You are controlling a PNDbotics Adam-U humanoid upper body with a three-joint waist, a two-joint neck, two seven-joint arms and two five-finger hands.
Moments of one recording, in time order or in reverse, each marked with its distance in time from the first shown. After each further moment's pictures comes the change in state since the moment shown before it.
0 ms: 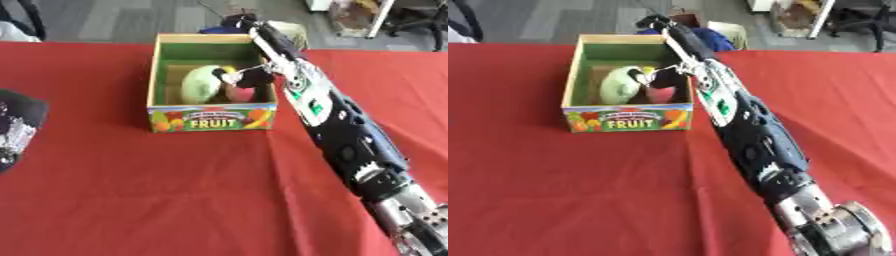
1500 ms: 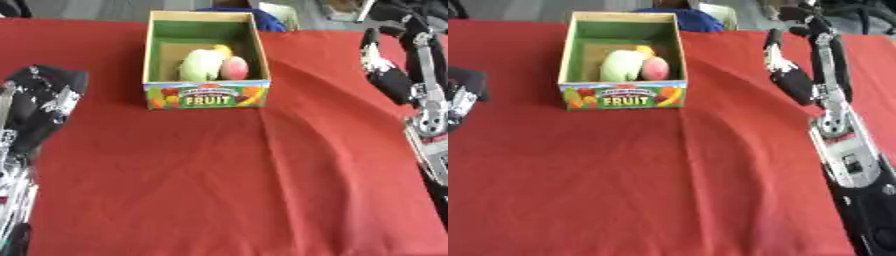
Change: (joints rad) left arm 0.106 0.009 0.050 0.029 -0.009 0.002 0.059; right arm 0.620 -0.052 -0.060 -0.631 -0.456 0.044 -0.143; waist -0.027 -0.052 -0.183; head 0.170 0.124
